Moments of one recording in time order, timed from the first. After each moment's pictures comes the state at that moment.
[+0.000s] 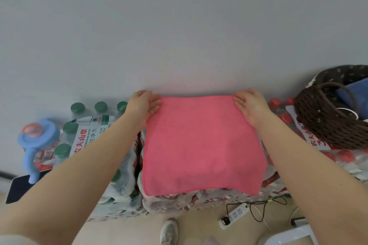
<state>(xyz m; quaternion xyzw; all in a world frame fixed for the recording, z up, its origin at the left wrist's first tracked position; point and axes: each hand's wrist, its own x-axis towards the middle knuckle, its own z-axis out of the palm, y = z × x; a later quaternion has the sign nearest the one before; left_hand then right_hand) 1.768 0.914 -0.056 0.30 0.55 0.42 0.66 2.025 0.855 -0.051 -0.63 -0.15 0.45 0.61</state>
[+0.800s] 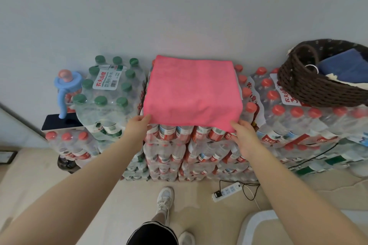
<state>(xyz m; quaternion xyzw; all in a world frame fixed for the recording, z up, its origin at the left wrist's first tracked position) 1.733 0.696 -0.110 0.34 0.68 0.34 0.55 1.993 0.635 -0.108 -0.71 -0.22 0.49 0.46</state>
